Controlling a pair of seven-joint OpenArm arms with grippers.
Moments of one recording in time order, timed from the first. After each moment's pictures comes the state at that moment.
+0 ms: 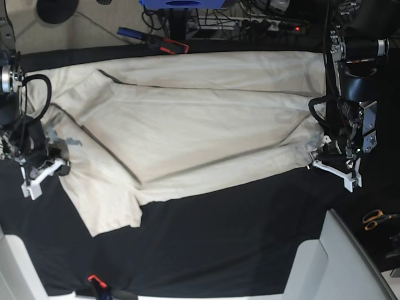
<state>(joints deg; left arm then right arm) -17.6 -21.4 -7.8 39.5 -24.0 -5.9 26.3 28.7 22.3 -2.8 14.5 25.3 34.3 -15.3</state>
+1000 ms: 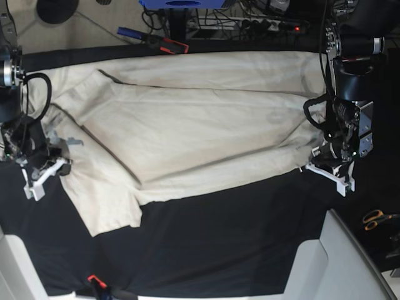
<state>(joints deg) -17.2 -20.4 -7.7 45.0 -24.6 -5.9 30.1 27.0 22.1 -2.6 20.3 24.0 33.6 -17.5</state>
